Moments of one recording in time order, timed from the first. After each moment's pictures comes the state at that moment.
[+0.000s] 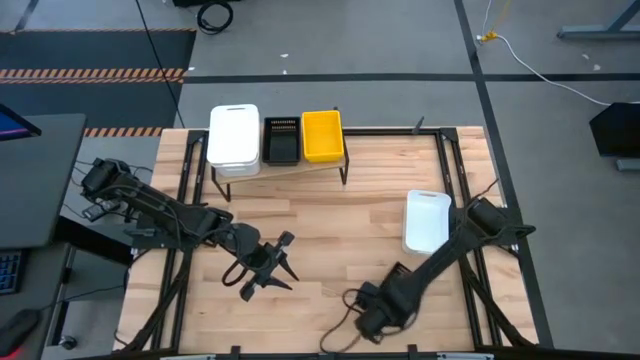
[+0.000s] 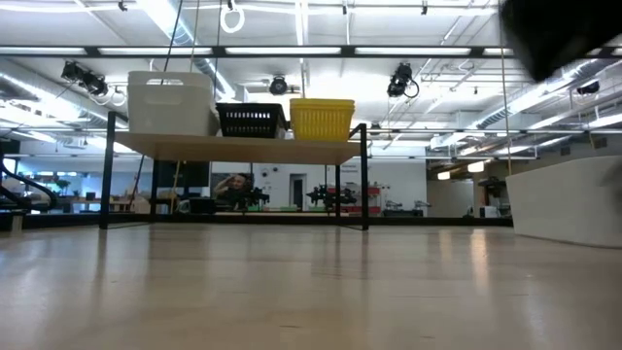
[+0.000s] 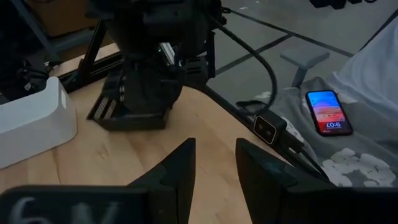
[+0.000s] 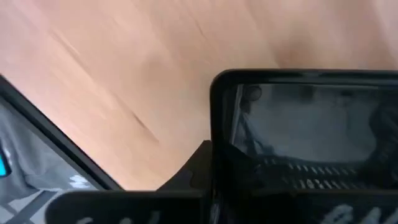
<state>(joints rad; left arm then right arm) -0.41 1.31 0.91 0.01 0.13 0.19 0.67 2.03 1.46 -0.89 -0.10 1.34</state>
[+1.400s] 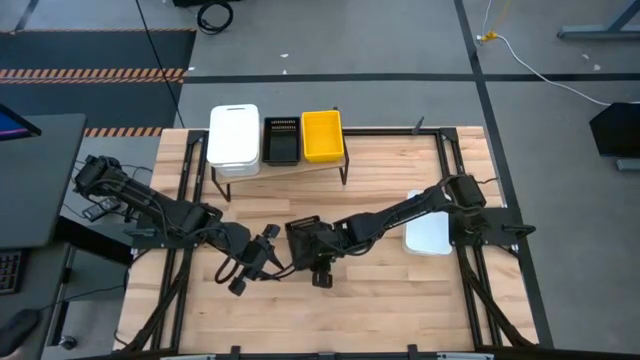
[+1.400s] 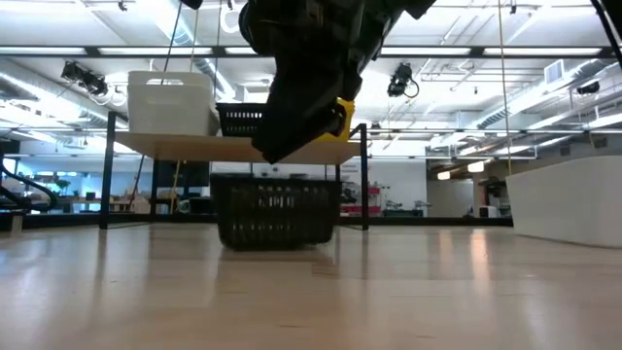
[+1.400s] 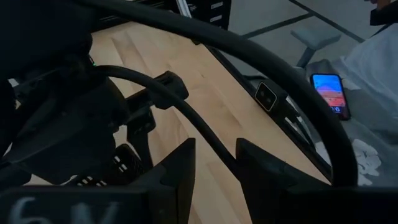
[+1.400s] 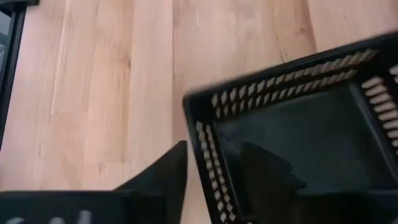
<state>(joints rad) -0.43 1.21 0.91 -0.24 0.04 0.06 0.24 2.03 1.52 -0.43 0.00 0.32</state>
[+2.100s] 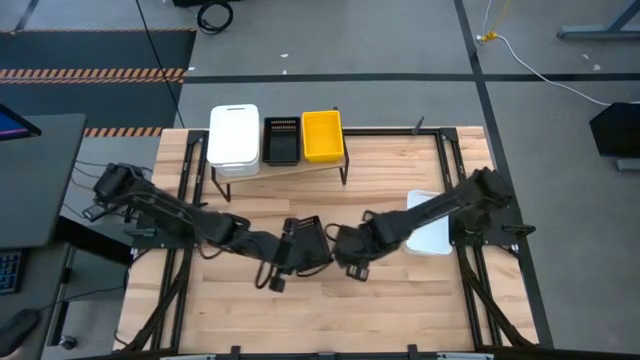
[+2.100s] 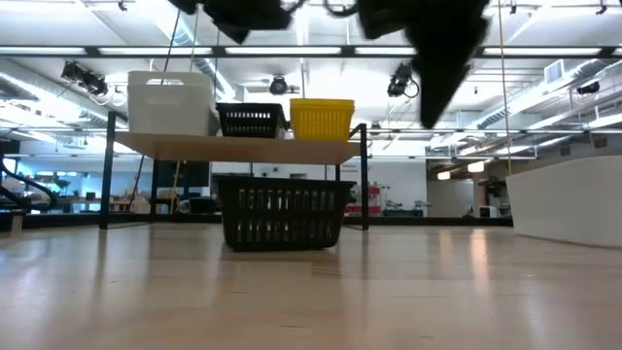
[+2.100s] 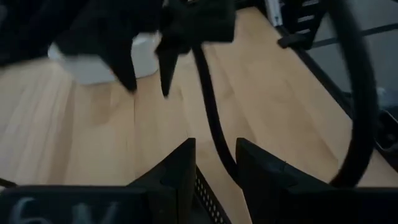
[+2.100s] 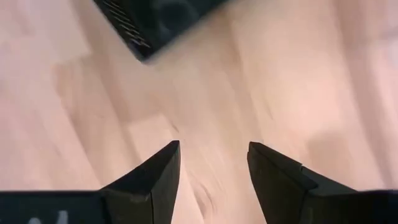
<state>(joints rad) -0.39 1.46 0.96 -0.04 -0.23 0.01 0.34 1.84 1.52 -1.09 0.20 0.68</state>
